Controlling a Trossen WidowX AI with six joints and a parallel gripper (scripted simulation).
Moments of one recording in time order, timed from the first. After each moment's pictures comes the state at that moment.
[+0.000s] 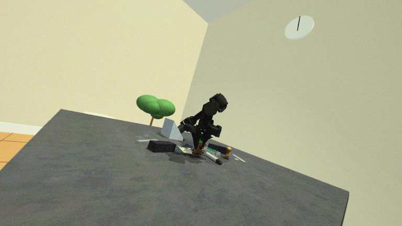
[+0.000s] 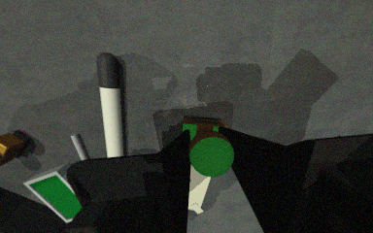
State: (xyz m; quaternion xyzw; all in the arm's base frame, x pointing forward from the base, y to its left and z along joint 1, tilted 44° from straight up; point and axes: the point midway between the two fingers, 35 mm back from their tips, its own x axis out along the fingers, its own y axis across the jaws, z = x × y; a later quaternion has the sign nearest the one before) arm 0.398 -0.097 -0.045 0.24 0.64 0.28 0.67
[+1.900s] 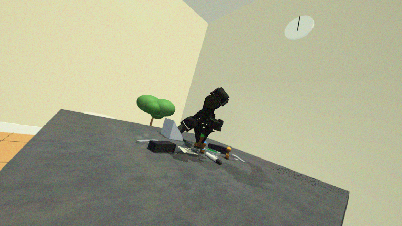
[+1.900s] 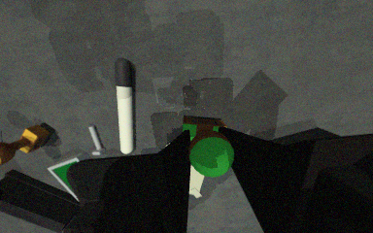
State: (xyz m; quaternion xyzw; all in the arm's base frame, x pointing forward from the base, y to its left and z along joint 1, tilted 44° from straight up) arm 0.397 -0.117 -0.025 0.24 0.64 0.28 0.67
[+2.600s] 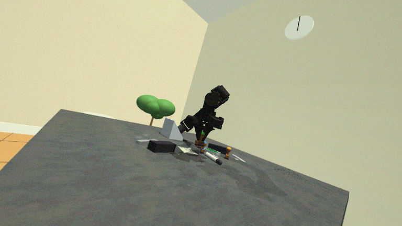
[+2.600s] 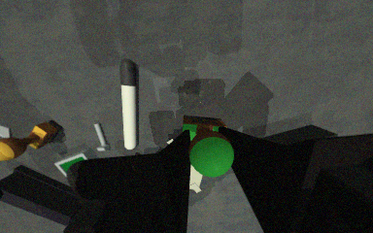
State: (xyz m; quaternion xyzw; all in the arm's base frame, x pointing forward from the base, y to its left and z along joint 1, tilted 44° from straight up) arm 0.396 -0.123 -0.017 0.24 0.64 0.28 0.67
